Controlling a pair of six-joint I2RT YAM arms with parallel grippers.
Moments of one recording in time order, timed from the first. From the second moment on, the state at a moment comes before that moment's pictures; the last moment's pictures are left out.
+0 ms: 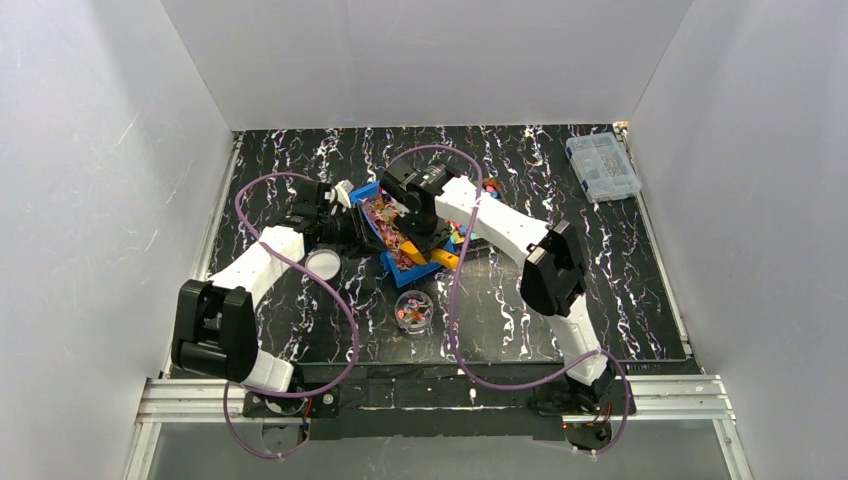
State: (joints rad) left arm -0.24 1.45 0.95 -0.42 0.57 -0.61; right arm 0.89 2.13 2.06 -1.29 0.06 0.15
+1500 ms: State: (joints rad) left arm -0.23 1.45 0.94 -0.40 0.59 -0.59; right arm 0.90 1.73 1.16 -0.22 0.16 0.16
